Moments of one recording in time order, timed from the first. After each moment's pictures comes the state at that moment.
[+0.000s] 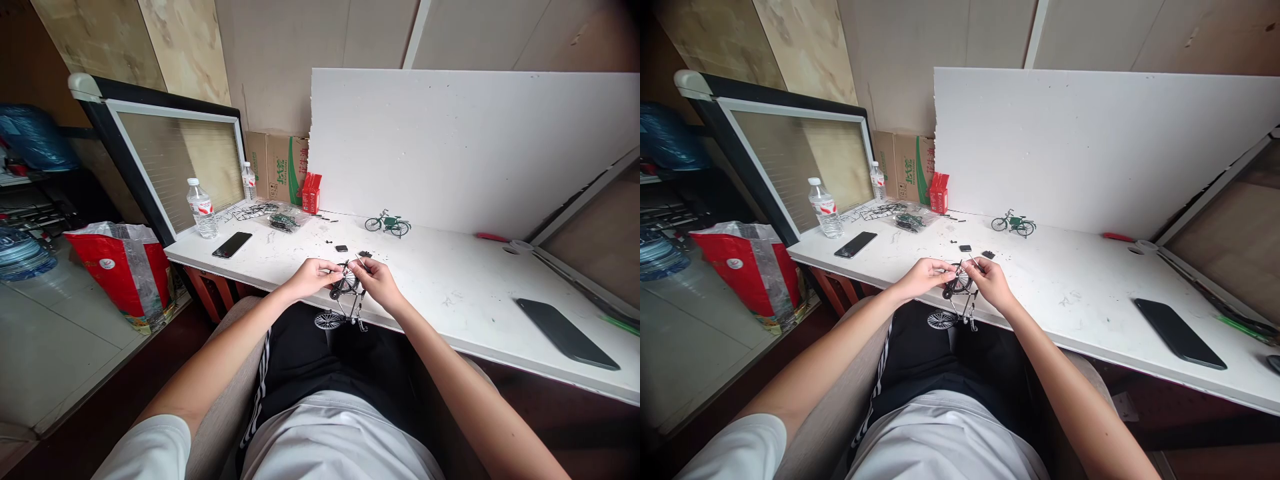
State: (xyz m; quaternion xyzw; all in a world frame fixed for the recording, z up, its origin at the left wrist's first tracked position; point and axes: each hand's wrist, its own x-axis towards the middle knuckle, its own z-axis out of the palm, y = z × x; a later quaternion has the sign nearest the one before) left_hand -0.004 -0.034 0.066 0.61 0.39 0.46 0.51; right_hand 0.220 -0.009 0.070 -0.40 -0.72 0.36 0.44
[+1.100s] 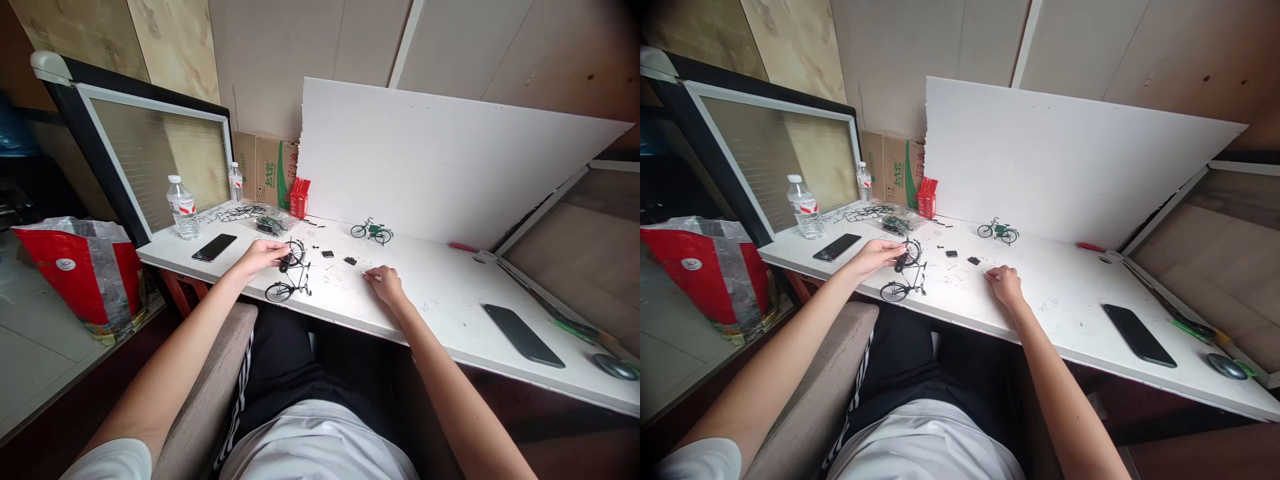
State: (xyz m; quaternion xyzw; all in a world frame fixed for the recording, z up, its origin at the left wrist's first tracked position) left_hand -0.089 -0.011 0.094 0.50 0.46 0.53 0.50; right_hand 0.311 0.068 0.020 -0.58 -0.70 0.15 0.39
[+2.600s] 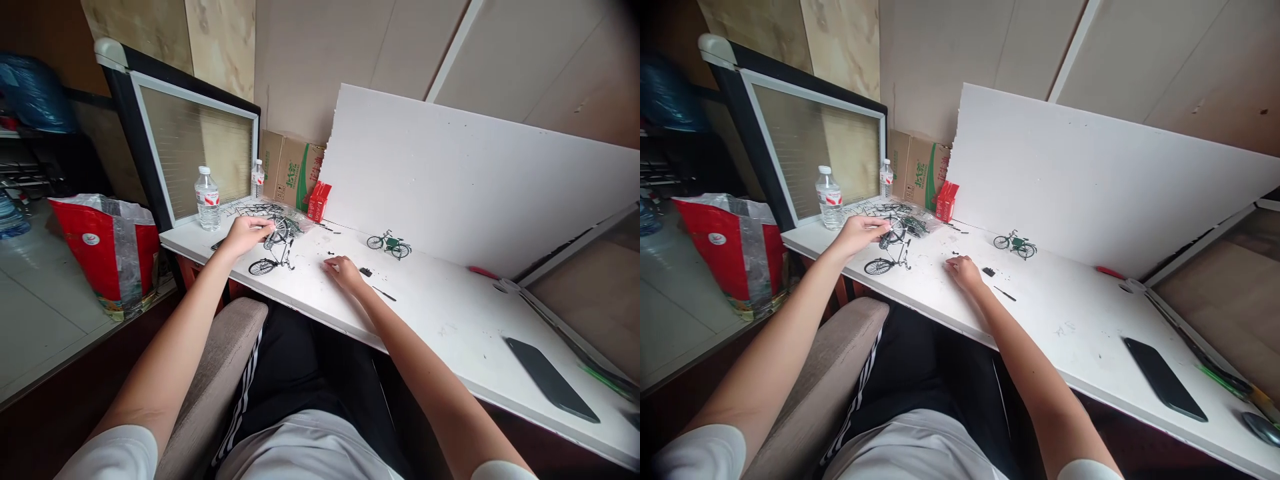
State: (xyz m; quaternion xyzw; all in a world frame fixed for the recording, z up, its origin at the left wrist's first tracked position) left_hand -0.168 -0.005 0.116 0.48 0.53 0.64 0.29; right_hand 0.157 0.108 0.036 -0.42 -0.88 0.05 0.21
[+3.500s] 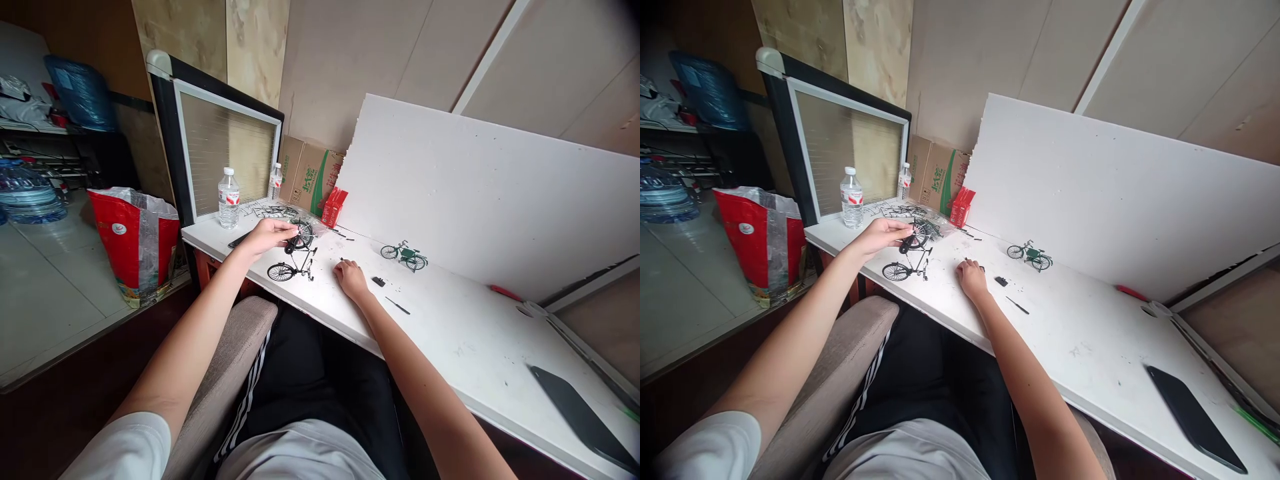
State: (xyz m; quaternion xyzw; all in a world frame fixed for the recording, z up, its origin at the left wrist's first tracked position) left_hand -0.164 -0.016 0.126 0.51 0.46 0.60 0.41; right_hand 0.131 0.115 0.027 -0.48 -0.87 -0.03 0.12
